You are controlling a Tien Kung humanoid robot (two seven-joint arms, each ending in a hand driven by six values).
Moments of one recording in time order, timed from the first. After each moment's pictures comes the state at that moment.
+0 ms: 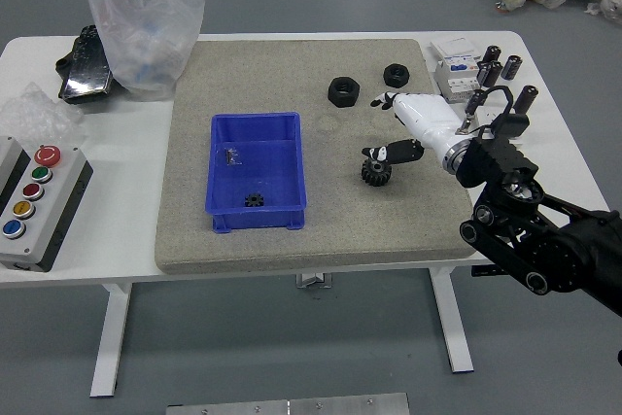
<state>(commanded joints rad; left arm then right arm) -0.17 0.16 -0.63 -0.26 1.06 -0.04 0.15 0.67 -0.33 0.63 1.09 -1.94 -0.15 -0.22</state>
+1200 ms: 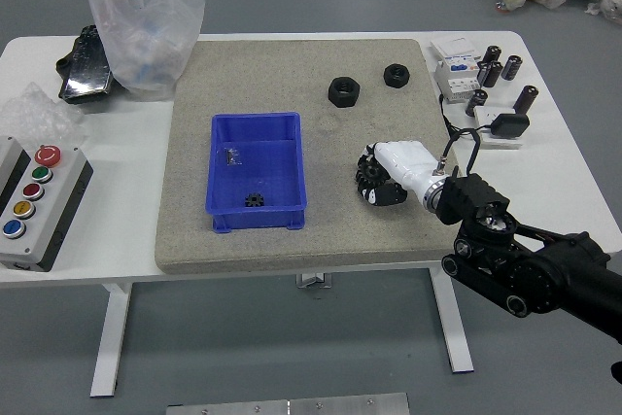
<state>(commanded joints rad) -0.17 0.16 -0.63 -0.26 1.06 -0.04 0.14 0.69 -0.28 0.45 1.02 -1.86 -0.23 -0.20</state>
